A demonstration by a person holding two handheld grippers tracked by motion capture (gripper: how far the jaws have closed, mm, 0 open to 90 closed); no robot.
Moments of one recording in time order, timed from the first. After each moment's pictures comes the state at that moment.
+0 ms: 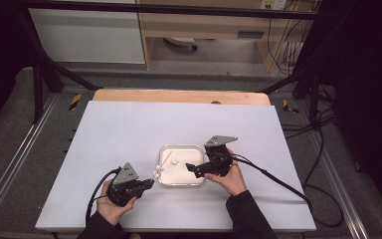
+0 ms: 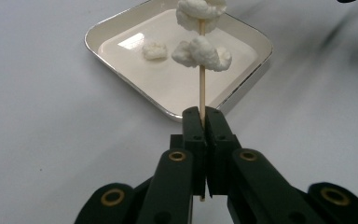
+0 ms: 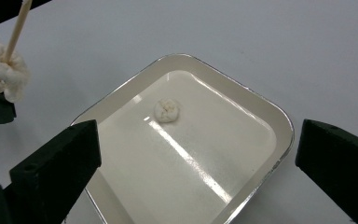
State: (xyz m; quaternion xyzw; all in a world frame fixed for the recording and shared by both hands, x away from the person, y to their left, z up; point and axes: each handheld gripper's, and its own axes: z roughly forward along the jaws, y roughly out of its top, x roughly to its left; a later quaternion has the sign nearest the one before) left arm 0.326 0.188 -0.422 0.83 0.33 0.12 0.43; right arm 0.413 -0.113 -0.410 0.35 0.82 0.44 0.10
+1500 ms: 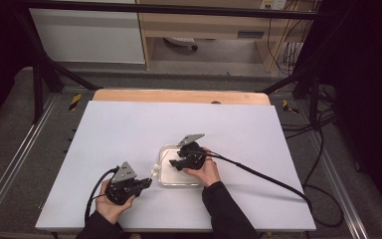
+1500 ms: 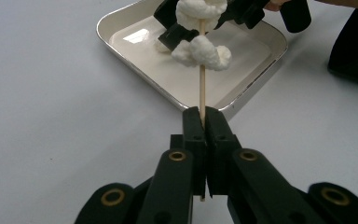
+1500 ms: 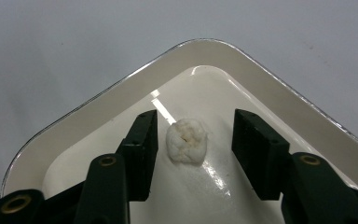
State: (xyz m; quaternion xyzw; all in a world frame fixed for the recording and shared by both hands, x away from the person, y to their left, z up) left arm 0.330 0.193 -0.427 0.83 0.34 0.12 0.43; right arm 0.447 -0.048 -0.447 0.30 0.87 0.39 0.09
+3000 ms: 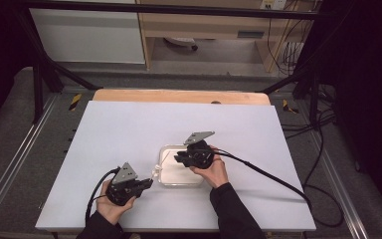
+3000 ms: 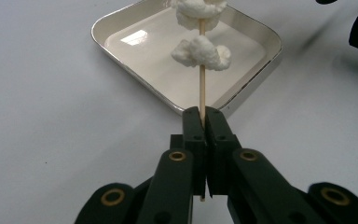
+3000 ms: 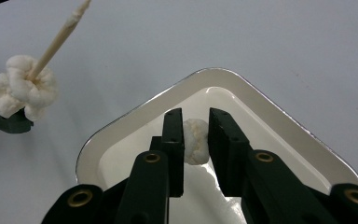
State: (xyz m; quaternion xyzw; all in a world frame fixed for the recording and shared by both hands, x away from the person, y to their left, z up) left arm 0.328 0.190 -0.427 0.83 0.34 0.12 0.43; right arm 0.430 -0.069 -0.411 0.28 0.86 0.42 0.08
